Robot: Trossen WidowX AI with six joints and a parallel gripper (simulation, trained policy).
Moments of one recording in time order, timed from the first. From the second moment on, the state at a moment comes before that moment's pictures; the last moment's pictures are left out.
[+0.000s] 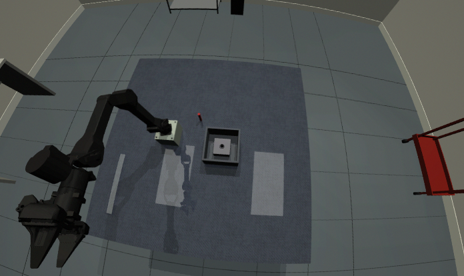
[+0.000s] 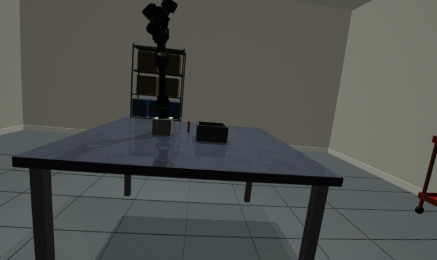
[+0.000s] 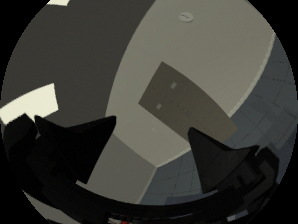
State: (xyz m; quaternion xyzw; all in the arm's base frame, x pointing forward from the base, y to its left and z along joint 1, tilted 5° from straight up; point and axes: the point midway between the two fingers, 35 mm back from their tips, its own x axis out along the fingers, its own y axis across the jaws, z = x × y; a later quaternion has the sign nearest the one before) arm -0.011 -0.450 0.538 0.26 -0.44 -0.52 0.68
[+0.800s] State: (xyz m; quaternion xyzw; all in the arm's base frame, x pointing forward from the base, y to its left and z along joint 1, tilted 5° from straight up) arm 0.144 -0.477 0.311 0.42 -0.08 -0.63 0.65
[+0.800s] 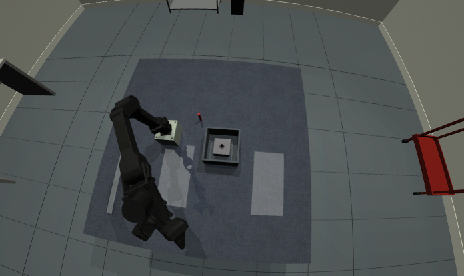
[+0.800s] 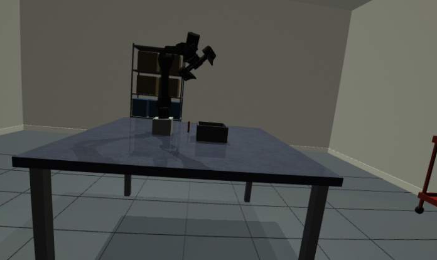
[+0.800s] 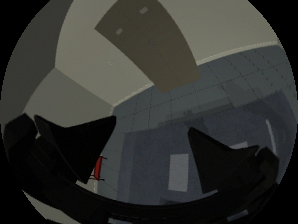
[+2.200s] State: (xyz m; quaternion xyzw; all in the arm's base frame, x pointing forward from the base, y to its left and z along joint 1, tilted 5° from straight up) arm 0.333 -0.106 0.150 0.29 0.52 -0.43 0.68
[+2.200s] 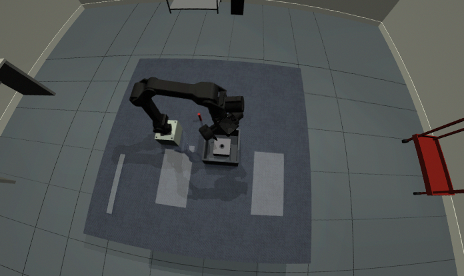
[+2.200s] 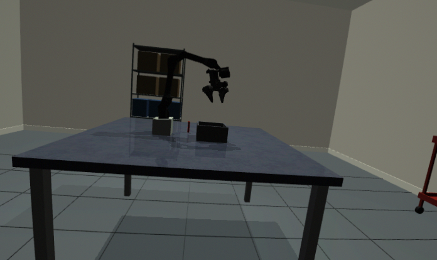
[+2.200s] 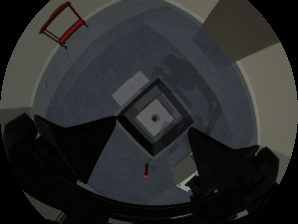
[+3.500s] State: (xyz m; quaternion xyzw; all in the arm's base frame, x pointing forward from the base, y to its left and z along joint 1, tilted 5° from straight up) arm 0.197 0.079 0.089 0.11 0.71 -0.41 0.56
